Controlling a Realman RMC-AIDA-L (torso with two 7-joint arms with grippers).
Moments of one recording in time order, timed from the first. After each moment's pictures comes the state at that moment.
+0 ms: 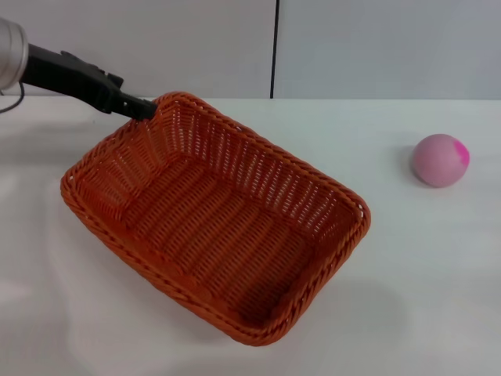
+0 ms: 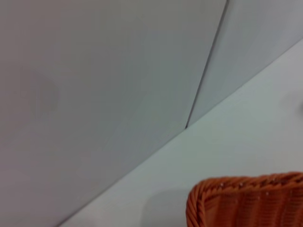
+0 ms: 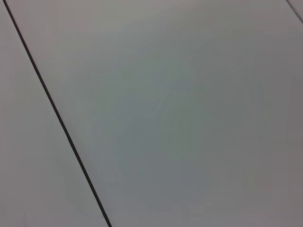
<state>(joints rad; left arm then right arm) -0.69 -2.04 0.86 1.18 2.50 1.51 -2.16 0.32 2.07 -0.22 -0.06 -0.85 -1.38 0.68</state>
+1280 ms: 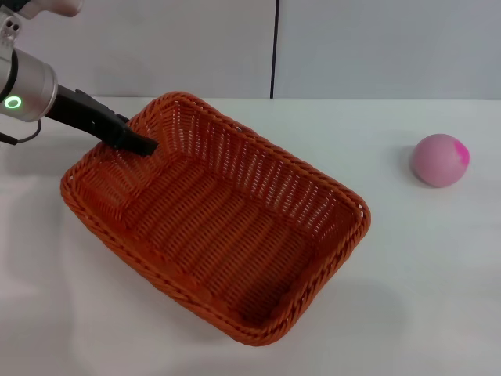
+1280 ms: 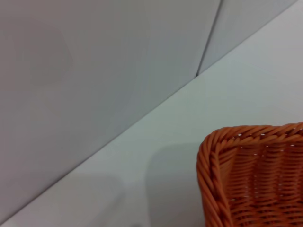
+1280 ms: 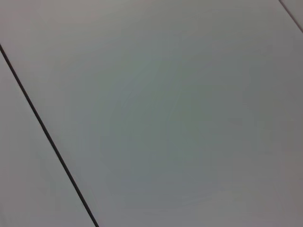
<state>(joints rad) -0.71 -2.06 0.96 1.07 2.61 1.41 -2.19 0.32 2.07 -0.22 -0.07 -0.85 -1.32 0.73</state>
